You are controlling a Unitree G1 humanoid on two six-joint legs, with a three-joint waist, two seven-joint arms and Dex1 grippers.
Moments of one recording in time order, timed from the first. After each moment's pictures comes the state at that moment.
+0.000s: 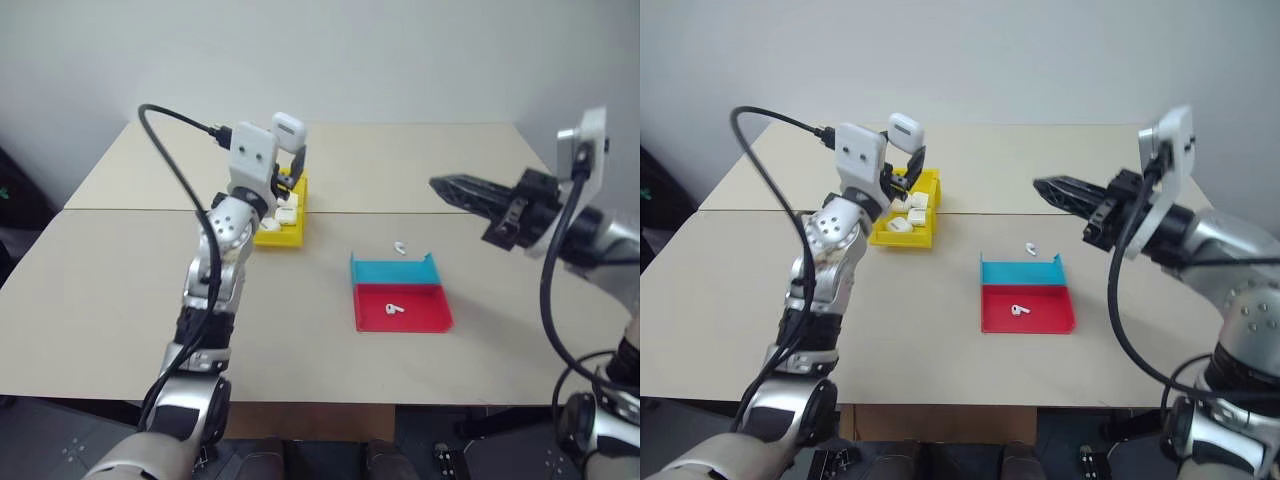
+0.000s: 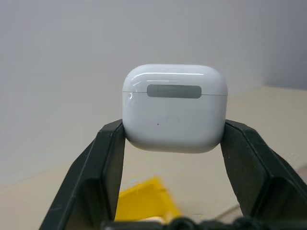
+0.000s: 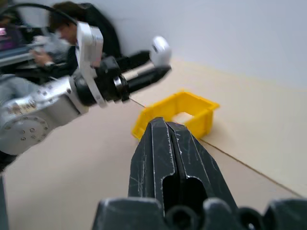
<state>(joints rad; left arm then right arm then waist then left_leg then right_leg) -0.87 0.17 0.06 0.20 0.02 0.30 -0.14 -0.59 -0.66 -0.47 -0.50 0.94 1.15 0.57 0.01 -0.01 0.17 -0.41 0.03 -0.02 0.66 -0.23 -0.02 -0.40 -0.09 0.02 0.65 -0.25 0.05</state>
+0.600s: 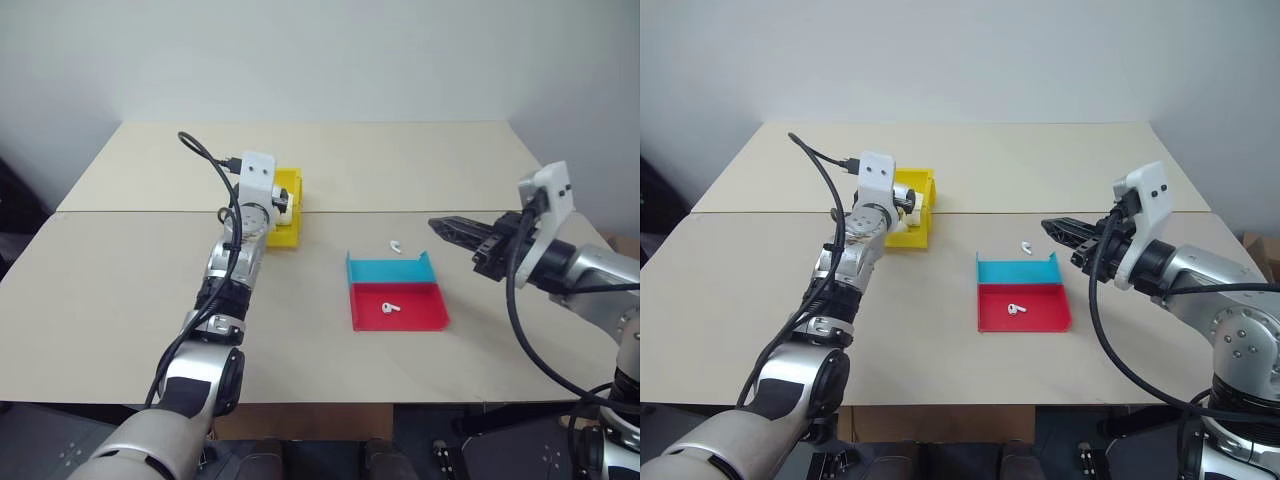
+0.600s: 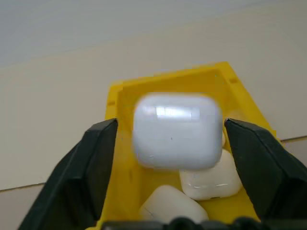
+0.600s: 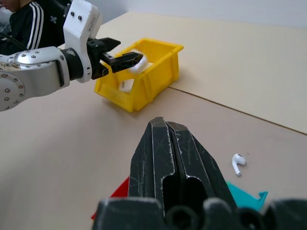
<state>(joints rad) -1.00 0.14 0.06 0.59 0.05 0.44 0.05 -0.48 -0.70 -0.40 -0.50 0.93 1.15 0.45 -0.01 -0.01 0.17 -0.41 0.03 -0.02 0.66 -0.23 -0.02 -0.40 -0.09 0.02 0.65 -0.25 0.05</state>
